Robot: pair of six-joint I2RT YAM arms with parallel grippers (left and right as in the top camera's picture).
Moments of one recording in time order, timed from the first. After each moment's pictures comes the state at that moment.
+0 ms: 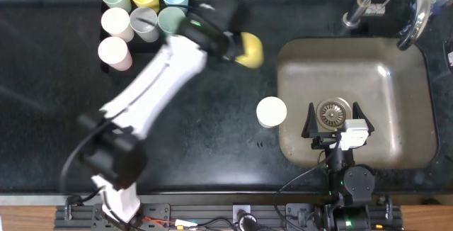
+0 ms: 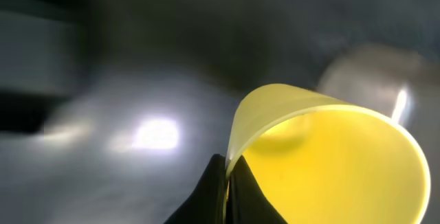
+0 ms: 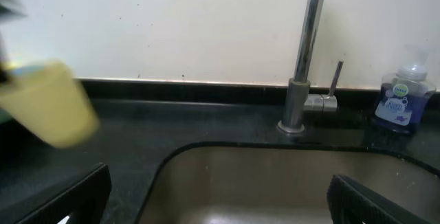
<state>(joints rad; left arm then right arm) -0.50 1.94 1.80 -1.00 0.04 -0.81 0.09 0.01 0.02 -0.01 0.05 0.01</state>
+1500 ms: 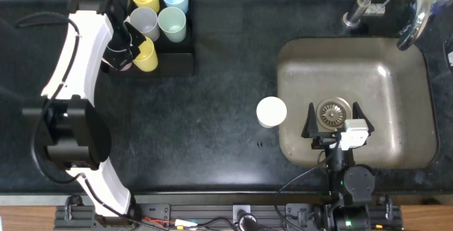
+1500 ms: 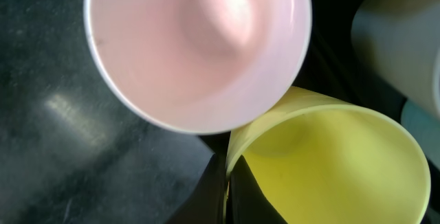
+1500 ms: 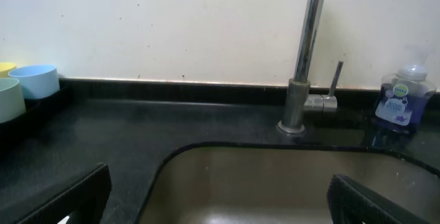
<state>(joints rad) -0.03 2.01 1.79 -1.26 -0.09 -0.91 0.09 0.01 0.02 -0.01 0.05 0.01</state>
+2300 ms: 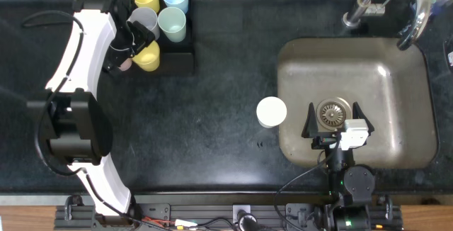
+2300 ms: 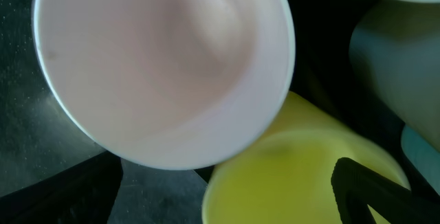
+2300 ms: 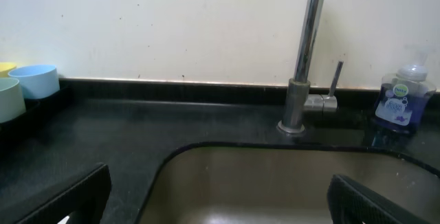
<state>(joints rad) -0.03 2.05 1.79 -1.23 -0.09 -0.93 0.09 0.01 0.02 -0.01 0.05 0.01</state>
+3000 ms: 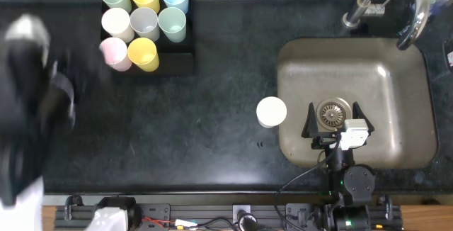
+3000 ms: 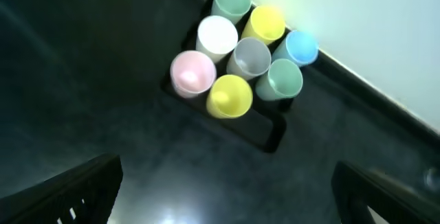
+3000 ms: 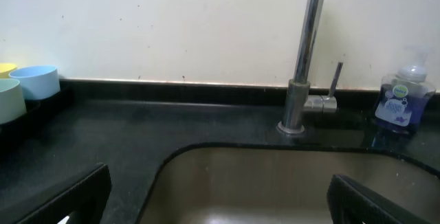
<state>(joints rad) -0.03 1.08 1.63 -1.31 -0.12 -0.55 0.09 0.01 0.02 -0.01 0.05 0.01</state>
